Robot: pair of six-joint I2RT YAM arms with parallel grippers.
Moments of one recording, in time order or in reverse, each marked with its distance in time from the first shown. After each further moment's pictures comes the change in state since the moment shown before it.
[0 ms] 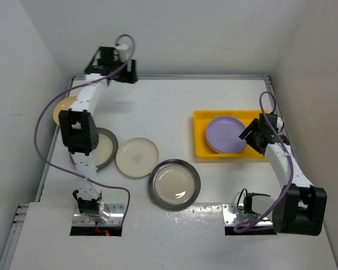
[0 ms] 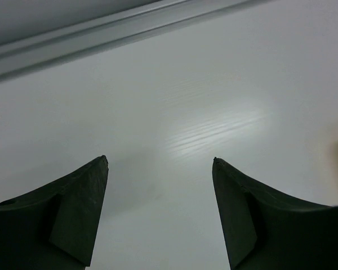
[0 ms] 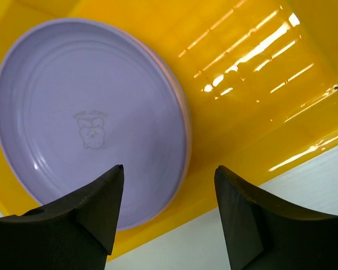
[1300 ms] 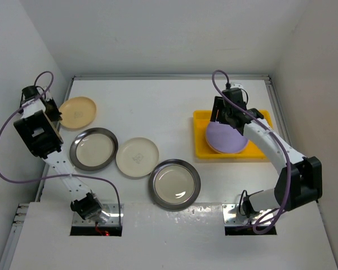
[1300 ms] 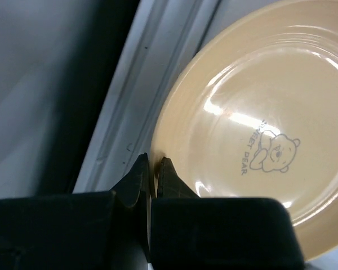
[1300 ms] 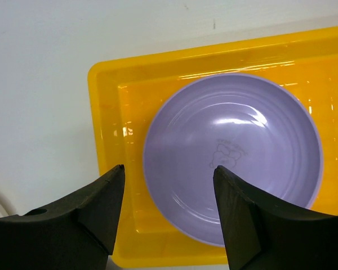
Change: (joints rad) left arm 0.782 0.140 -0.227 -0.034 -0.137 0.026; right arm 0.436 0.248 0.417 -0.022 0.158 -0.219
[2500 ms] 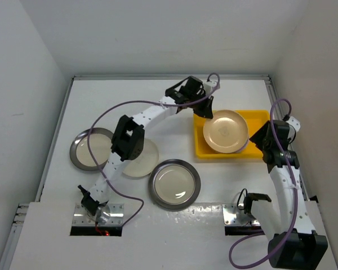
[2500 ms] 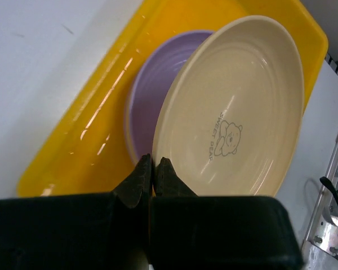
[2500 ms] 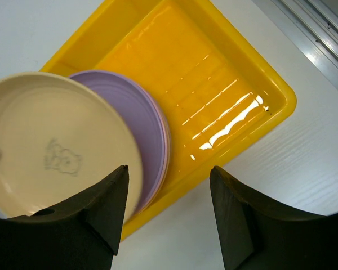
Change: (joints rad) left arm -1.275 0.121 0.416 0.068 0.334 -0.212; right arm -0.430 -0.586 -0.412 -0.084 0.010 0.170
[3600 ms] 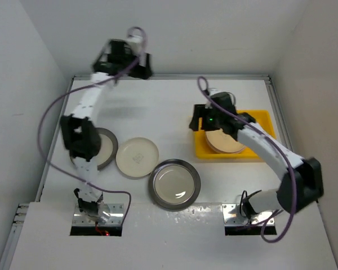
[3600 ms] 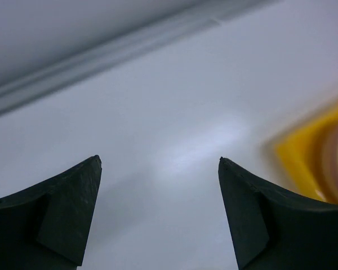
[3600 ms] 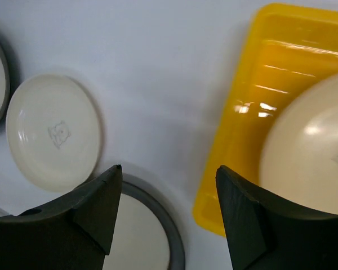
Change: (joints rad) left arm 0.392 -0.328 -0.167 -0.057 -0.188 0.144; right arm 0.543 0.502 0.364 0.106 -0.317 -0.182
